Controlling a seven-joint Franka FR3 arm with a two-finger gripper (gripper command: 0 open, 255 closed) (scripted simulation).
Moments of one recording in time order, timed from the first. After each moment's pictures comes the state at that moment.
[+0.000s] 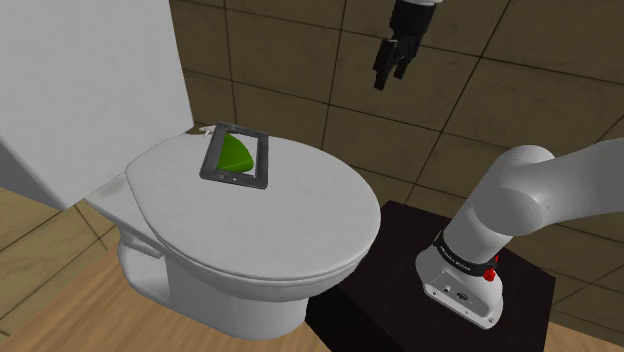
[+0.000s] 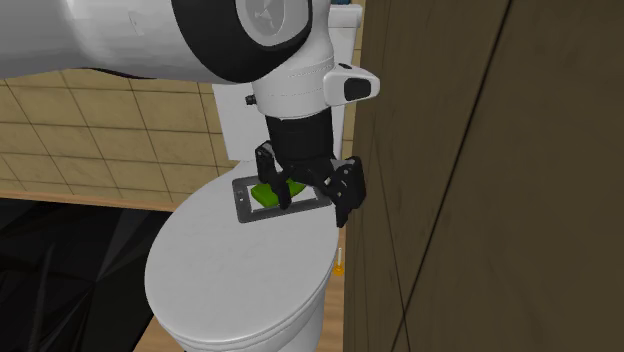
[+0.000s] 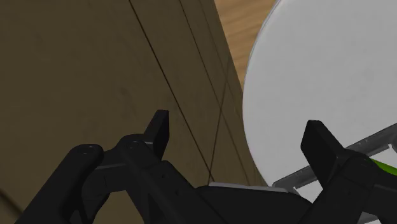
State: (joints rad) arm 0.00 -0.79 0.04 -2.40 -0.05 1.68 -0.03
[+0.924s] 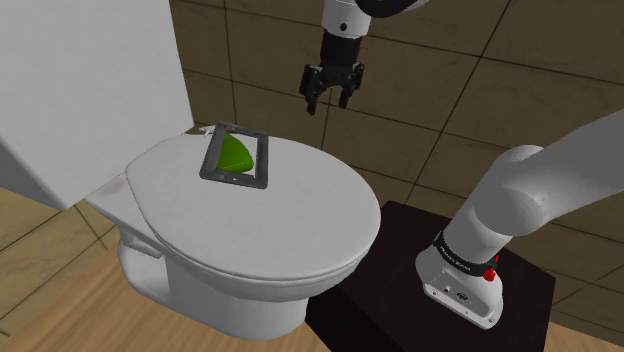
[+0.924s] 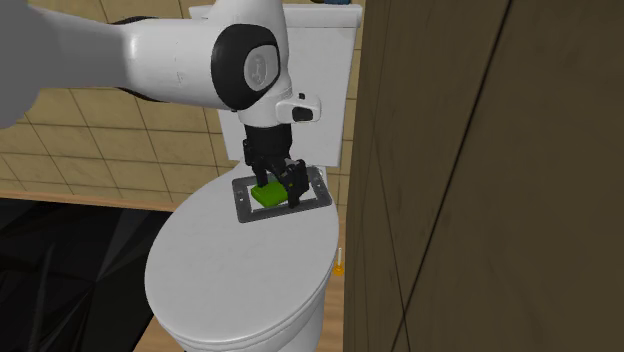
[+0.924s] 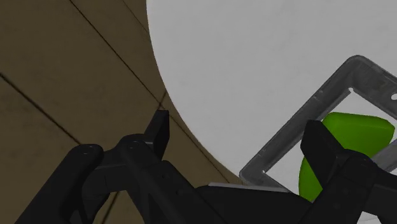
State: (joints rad) arm 0.01 -0.52 0.26 -2.35 0.12 1.91 0.39
